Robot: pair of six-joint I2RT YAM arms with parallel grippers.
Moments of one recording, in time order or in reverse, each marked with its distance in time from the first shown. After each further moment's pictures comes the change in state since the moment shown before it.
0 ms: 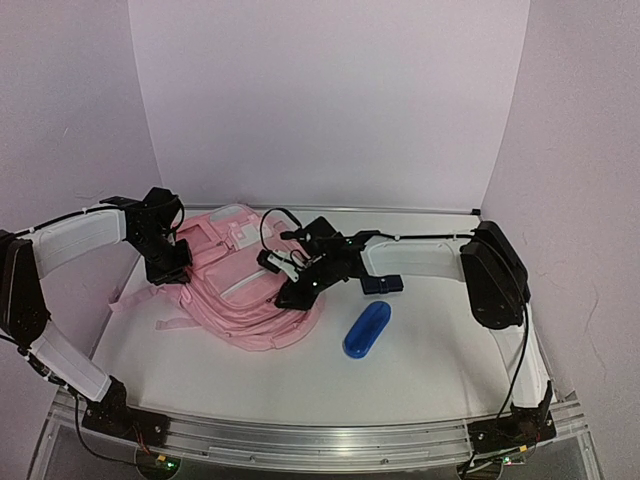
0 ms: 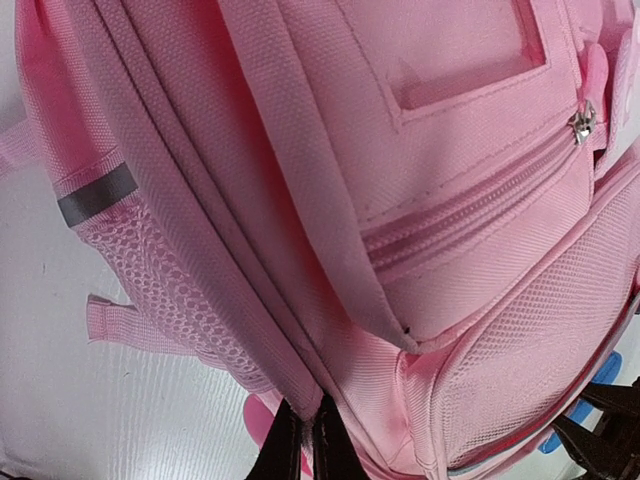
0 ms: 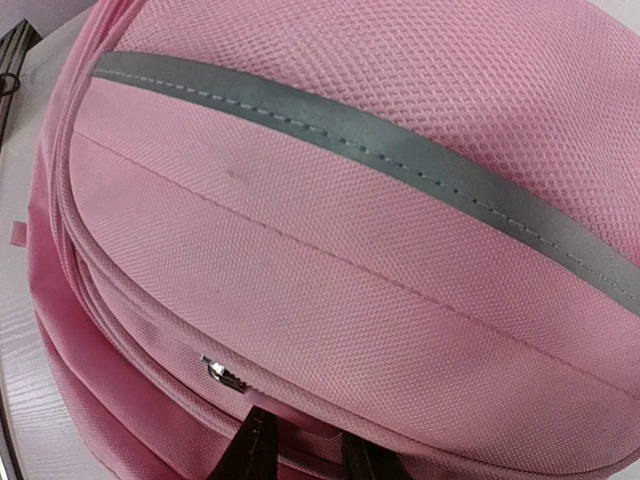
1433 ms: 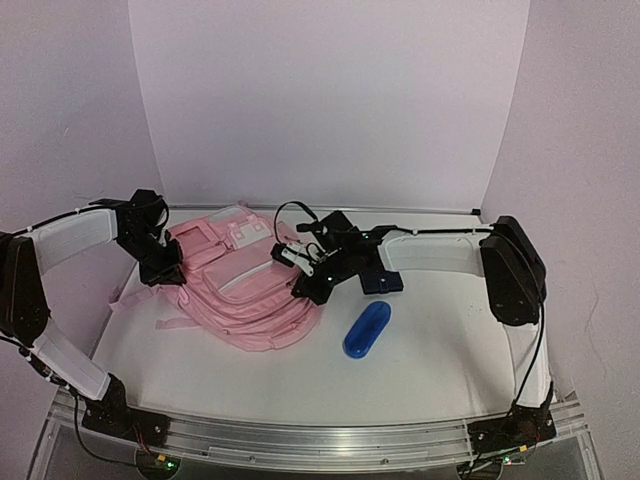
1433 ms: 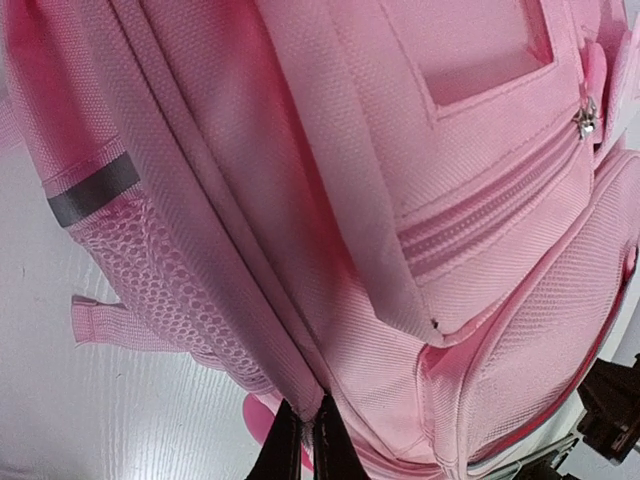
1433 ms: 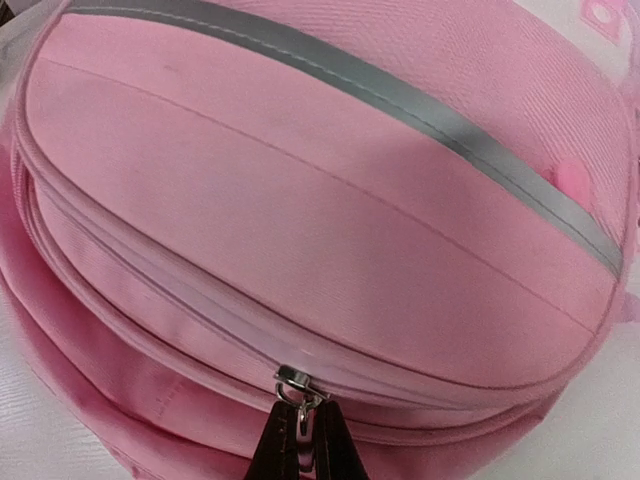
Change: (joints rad) left arm 0.120 0.000 -0.021 0.004 0.151 0.080; right arm -0.032 -0.104 -0.118 0.035 0.100 -0.100
